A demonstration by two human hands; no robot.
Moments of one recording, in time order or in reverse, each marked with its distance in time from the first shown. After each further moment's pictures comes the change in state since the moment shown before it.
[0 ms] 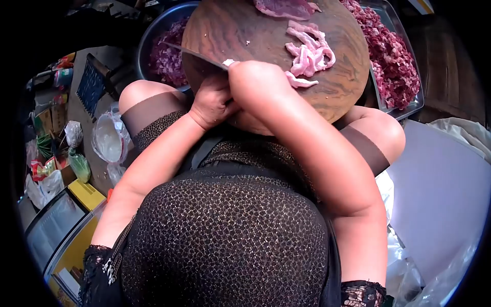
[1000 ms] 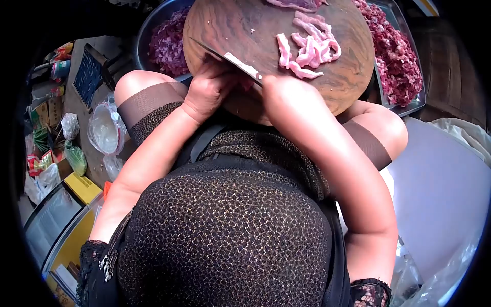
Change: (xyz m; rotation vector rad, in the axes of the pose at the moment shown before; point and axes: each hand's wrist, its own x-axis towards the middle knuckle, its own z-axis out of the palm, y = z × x) left_hand -0.003 0.008 -0.011 0.113 0.058 -0.026; right_hand -0.059 0.013 -0.011 0.068 -0.096 0.085
